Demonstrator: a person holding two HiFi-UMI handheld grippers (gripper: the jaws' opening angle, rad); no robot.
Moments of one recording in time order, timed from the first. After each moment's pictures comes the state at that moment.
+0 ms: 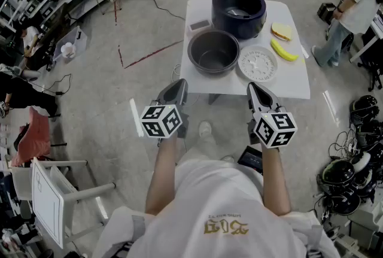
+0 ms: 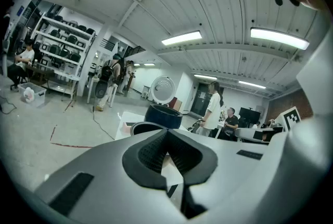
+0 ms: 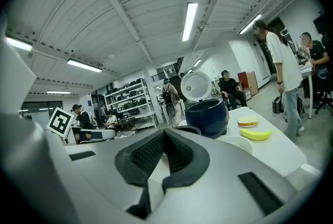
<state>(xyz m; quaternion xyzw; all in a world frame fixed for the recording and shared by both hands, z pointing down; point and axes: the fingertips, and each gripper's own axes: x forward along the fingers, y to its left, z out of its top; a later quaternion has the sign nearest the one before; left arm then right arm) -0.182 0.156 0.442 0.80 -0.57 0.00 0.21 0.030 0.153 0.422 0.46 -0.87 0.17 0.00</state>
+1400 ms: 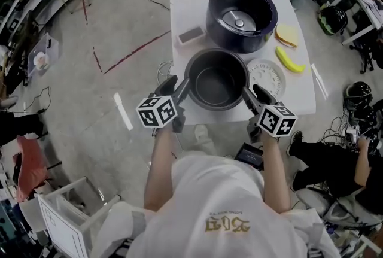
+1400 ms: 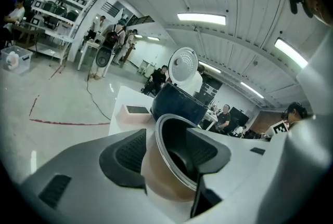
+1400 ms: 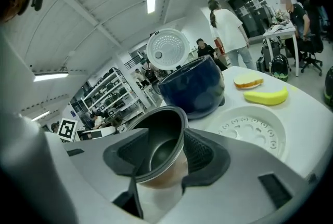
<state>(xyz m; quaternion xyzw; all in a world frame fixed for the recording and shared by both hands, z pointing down) -0.240 -0.064 0.554 0.80 -0.48 0.03 0.36 -0.015 -0.034 0.543 0.49 -0.79 0.36 0.05</state>
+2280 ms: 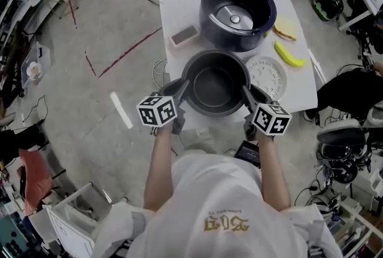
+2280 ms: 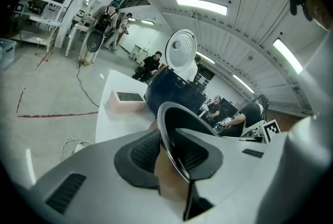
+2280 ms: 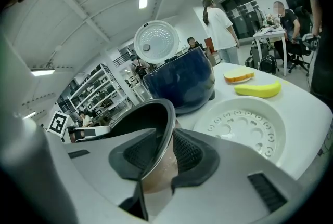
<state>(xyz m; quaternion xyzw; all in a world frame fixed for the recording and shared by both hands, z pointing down) -0.216 -0.088 0.591 0.82 -0.41 0.07 0.40 -0.010 -0.054 0.587 0.54 -0.75 0.37 0.07</state>
